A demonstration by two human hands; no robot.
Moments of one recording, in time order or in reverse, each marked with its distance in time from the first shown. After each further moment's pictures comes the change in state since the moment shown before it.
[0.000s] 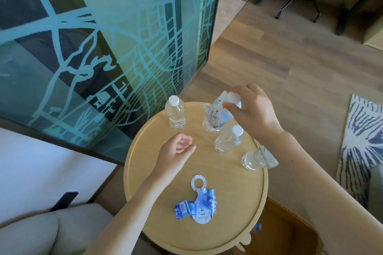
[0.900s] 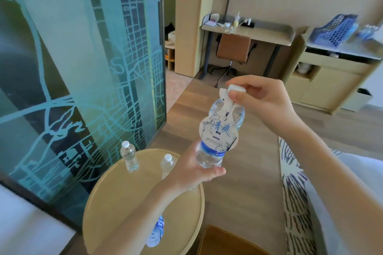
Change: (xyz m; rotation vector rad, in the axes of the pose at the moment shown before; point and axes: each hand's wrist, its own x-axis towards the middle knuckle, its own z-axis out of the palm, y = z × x) left_hand -0.184 0.246 0.122 -0.183 -0.449 0.439; right_hand -0.167 -0.078 -0.356 0.523 0.217 -0.175
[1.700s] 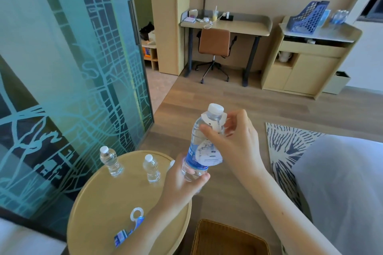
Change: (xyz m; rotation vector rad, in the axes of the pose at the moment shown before) left_hand -0.012 -0.030 0.071 0.013 0.198 -0.009; right_hand -0.086 0.056 0.012 -0.258 0.404 0.310
